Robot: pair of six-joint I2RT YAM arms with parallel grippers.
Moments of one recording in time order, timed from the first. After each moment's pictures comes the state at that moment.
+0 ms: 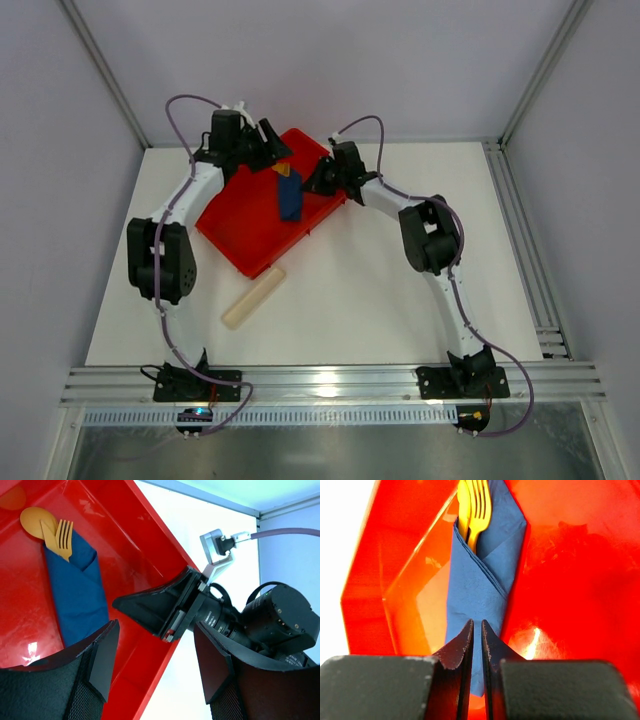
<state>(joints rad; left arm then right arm) -0.21 1.96 1.70 -0.27 0.36 -0.62 0.48 2.46 1.93 -0.02 -0.35 0.72</state>
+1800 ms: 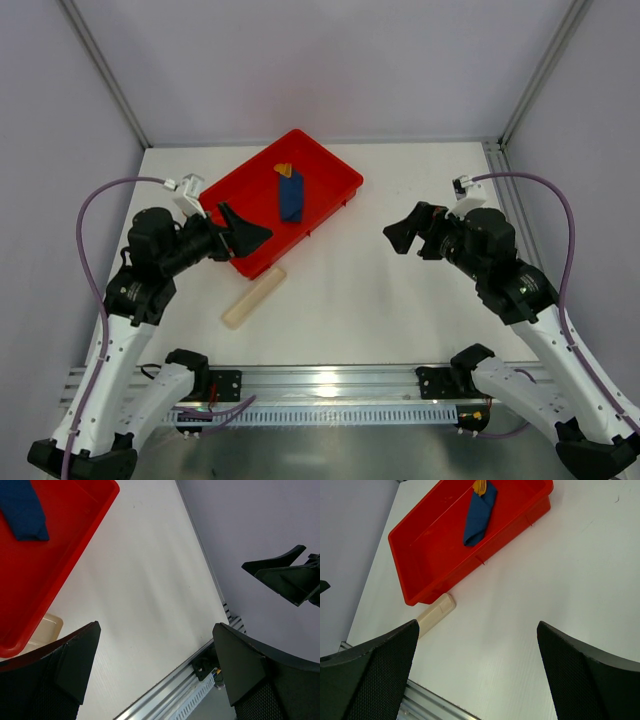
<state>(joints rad) -0.26 0.77 0.99 -0.50 0.46 -0.61 0.49 0.79 1.00 -0.56 -0.01 0.55</state>
